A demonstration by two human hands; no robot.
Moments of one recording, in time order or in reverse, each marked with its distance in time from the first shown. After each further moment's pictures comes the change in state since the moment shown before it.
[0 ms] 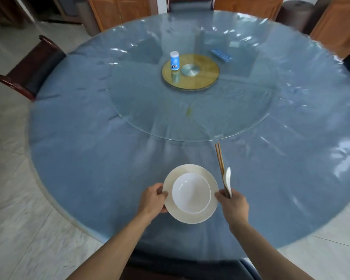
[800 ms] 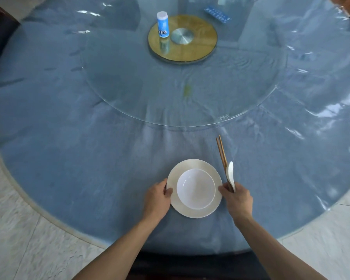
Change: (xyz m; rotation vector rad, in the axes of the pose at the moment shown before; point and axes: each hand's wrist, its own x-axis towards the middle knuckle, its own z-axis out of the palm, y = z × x) left_hand 0.045 -0.042 -0.001 0.447 -0.056 0.244; right_hand 0.013 0.025 0.044 -0.148 0.093 0.109
